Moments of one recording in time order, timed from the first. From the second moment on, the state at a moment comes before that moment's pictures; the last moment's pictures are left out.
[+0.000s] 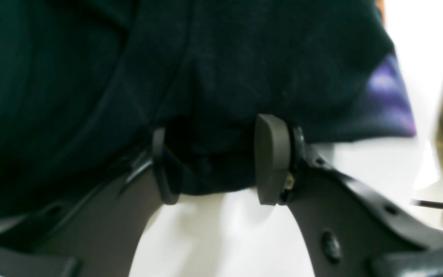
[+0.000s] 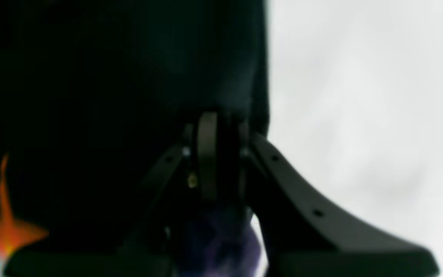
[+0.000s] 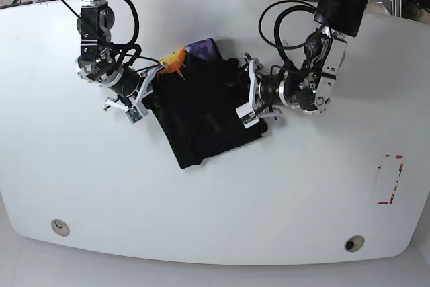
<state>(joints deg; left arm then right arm) -11.7 -11.2 19.0 73.5 -27.0 -43.8 48.9 -5.2 13.6 4.6 86.4 12.7 39.8 -33.5</state>
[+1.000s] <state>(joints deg) -17.1 -10.5 15.2 96.8 -18.0 -41.8 63.3 -10.5 7.9 7.0 113.3 0.0 40.9 -45.0</state>
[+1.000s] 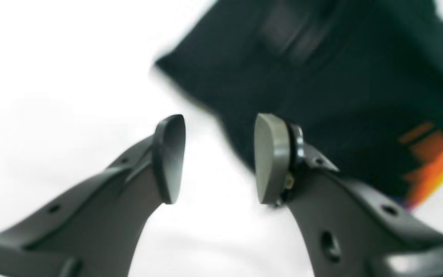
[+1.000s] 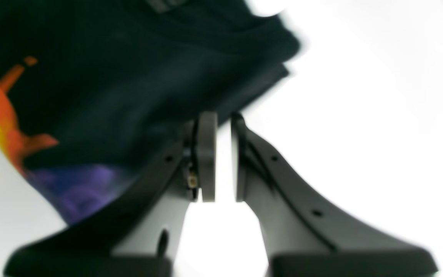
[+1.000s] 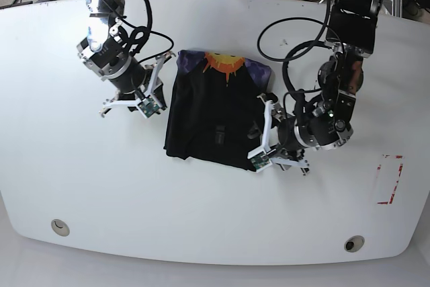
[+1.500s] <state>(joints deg) -8.0 6.6 21.1 85.3 -1.4 -22.3 33.9 -7.8 12.0 17.8 113.5 -0.7 40.7 -46.0</state>
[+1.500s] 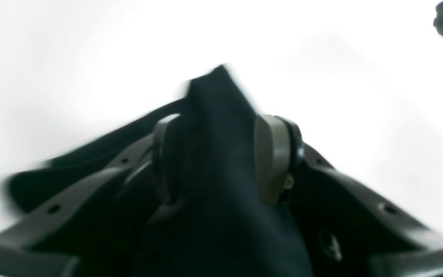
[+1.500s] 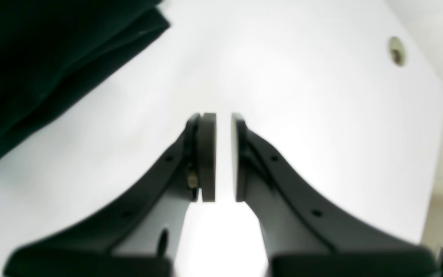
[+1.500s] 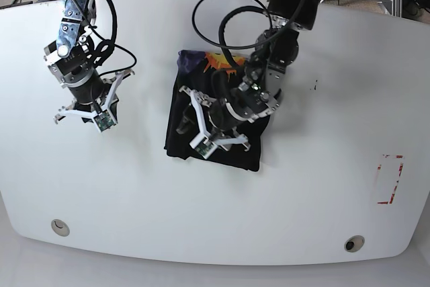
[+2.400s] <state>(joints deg) -2.6 -6.1 11.4 69.1 -13.9 -24.4 14.3 -9.1 11.4 20.5 113.4 -0.1 41.0 -45.9</state>
